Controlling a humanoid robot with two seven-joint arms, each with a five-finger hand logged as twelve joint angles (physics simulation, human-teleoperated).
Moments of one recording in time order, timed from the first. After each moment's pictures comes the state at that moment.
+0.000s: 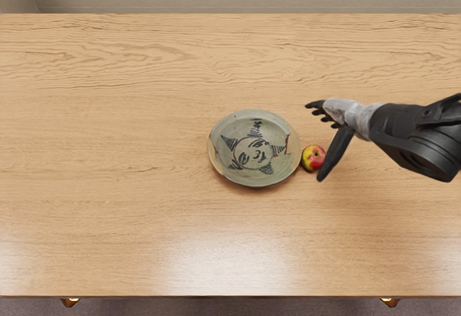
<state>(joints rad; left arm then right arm) -0.05 0.00 0.01 -0.11 0.08 0.05 0.06 1.94 -0.47 -0.96 1.73 0.27 -0.38 0.04</state>
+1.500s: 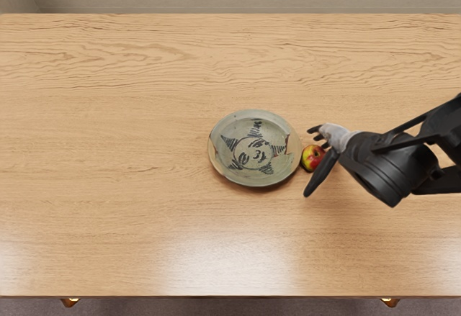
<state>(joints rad) -0.05 0.00 0.01 -0.11 0.08 0.05 0.06 1.84 -0.30 -0.92 1.71 0.50 -0.61 0.00</state>
